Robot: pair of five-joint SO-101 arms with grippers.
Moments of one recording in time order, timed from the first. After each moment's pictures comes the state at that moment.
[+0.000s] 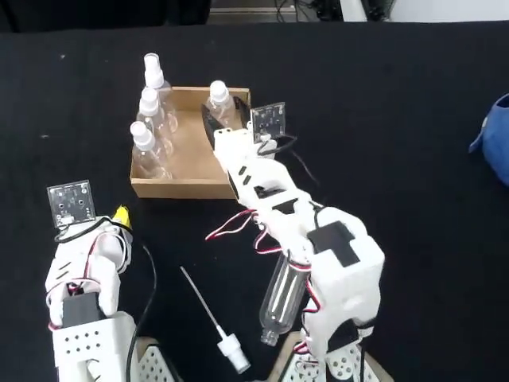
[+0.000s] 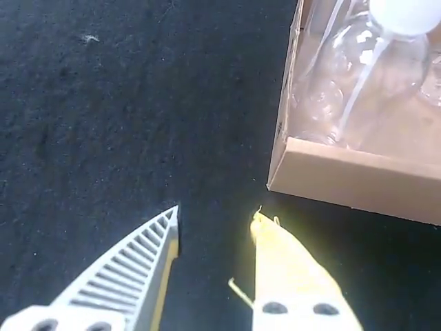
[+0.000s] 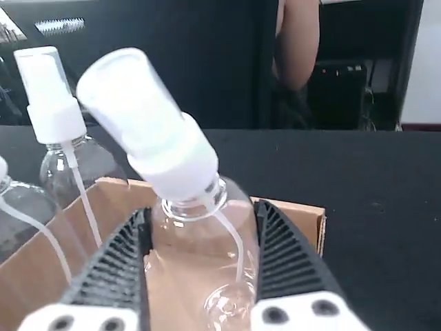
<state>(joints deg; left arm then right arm) -17.5 -94.5 93.1 42.6 -2.8 -21.7 22.6 41.5 -46.5 -8.7</state>
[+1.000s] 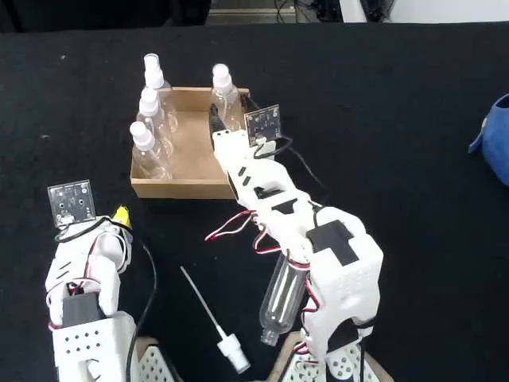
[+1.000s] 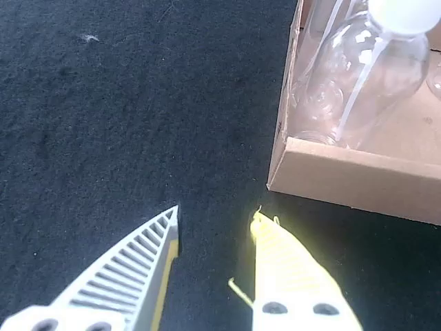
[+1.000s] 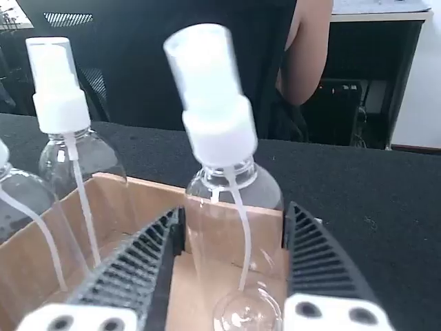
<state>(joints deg) -17.5 -94.5 93.1 42.6 -2.8 -22.1 22.8 41.5 -47.9 -4.5</state>
